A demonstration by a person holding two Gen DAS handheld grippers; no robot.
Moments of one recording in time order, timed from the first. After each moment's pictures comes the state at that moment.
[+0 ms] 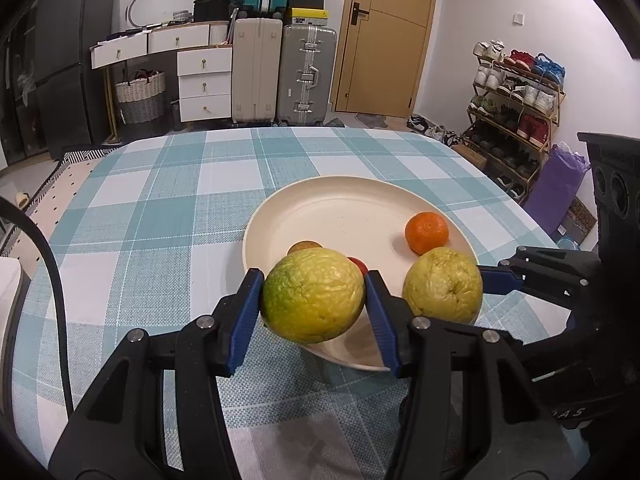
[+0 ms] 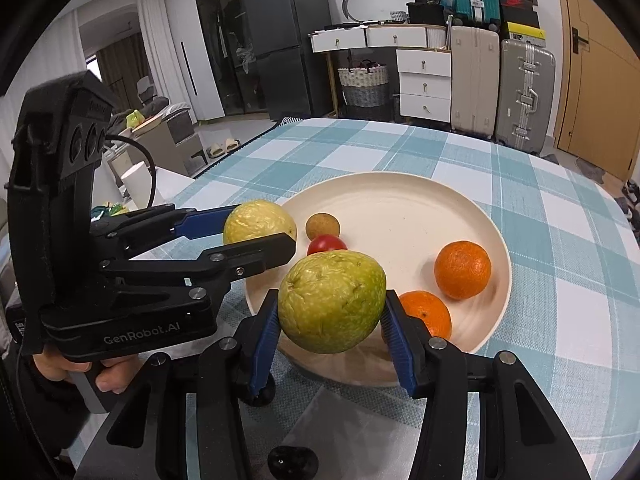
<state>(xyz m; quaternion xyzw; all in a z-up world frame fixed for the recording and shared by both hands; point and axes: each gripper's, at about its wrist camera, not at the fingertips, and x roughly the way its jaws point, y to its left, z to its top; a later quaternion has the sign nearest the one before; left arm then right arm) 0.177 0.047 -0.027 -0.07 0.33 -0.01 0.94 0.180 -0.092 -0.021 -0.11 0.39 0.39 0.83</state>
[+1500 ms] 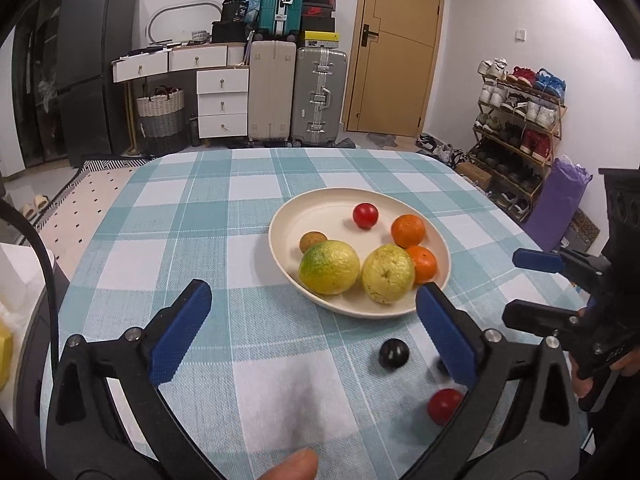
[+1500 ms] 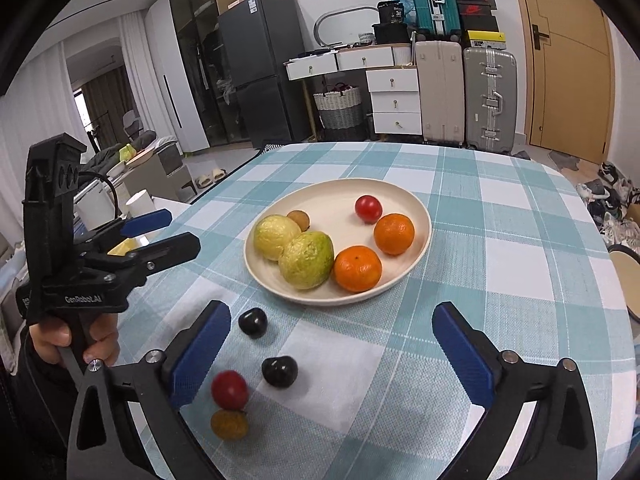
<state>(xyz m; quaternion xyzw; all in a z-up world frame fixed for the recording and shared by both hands) 0.092 0.043 0.008 -0.07 0.30 0.02 0.95 0.141 -0.171 0.006 -0.06 0.36 0.36 0.86</state>
